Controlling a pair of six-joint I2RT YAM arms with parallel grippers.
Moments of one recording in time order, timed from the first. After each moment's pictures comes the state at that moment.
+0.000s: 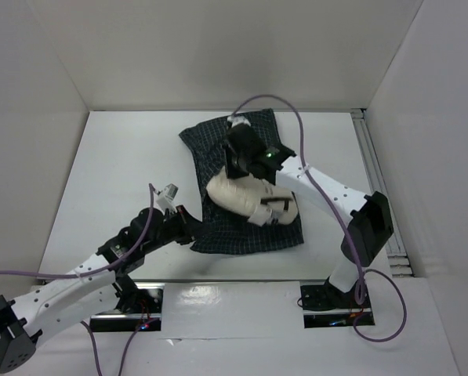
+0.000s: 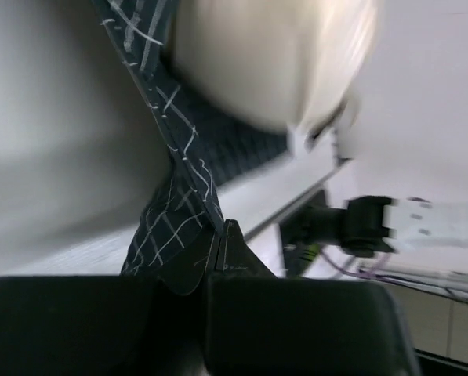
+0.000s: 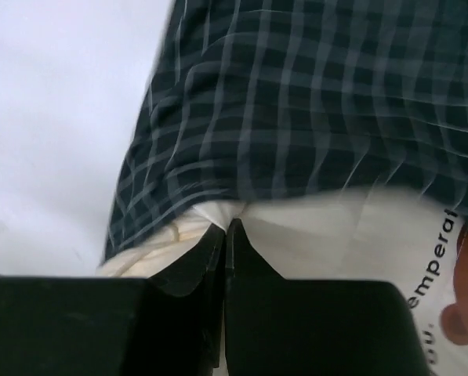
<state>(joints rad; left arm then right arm) -0.76 0.73 0.39 -0.05 0.09 -1.00 0.79 1.66 1.45 -0.62 0.16 0.49</state>
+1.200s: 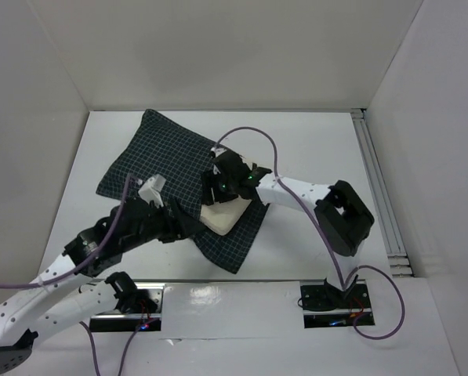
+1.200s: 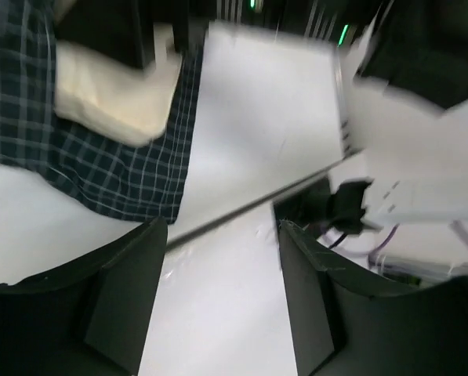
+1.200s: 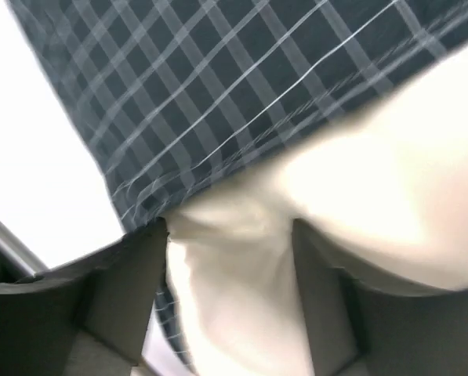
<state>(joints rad) -0.80 0.64 0.73 -0.59 0.01 -0.94 0.81 1.84 1.29 -0.25 -0.08 0.49</state>
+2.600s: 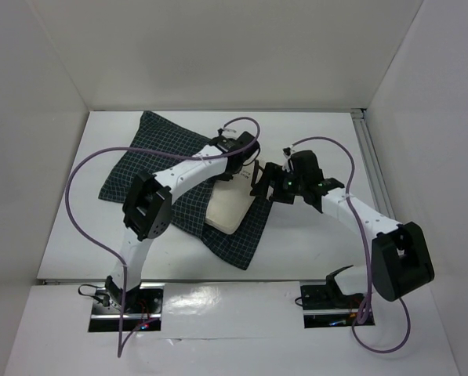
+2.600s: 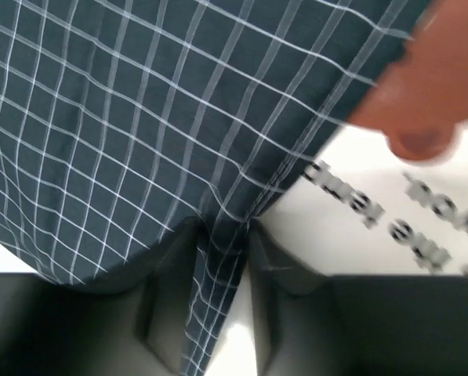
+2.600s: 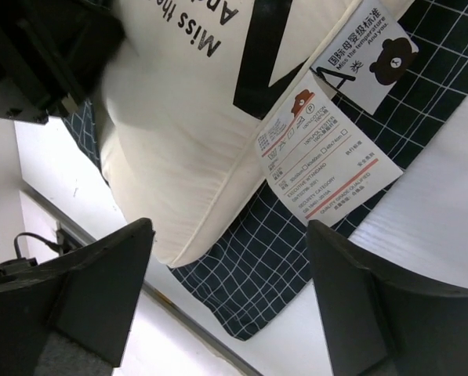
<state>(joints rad) -0.72 2.14 1.91 -1.06 -0.66 -0.63 0.38 1.33 0.82 -0.22 -0.36 0.62</state>
